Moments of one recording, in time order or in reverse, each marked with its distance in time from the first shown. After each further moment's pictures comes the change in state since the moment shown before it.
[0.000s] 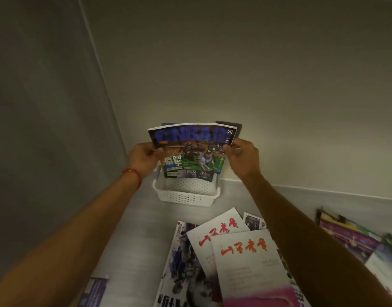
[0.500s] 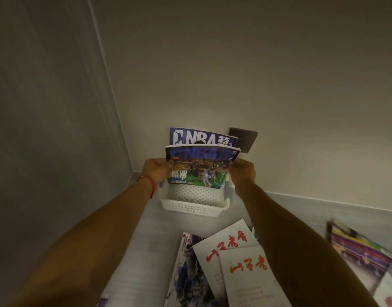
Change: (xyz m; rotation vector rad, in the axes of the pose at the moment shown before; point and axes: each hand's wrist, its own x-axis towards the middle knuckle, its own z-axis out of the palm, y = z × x) left_hand 0.038 -0.048 0.046 -0.449 -0.052 -0.418; right_hand 0.029 0.036 0.086 0.288 0.020 0.621
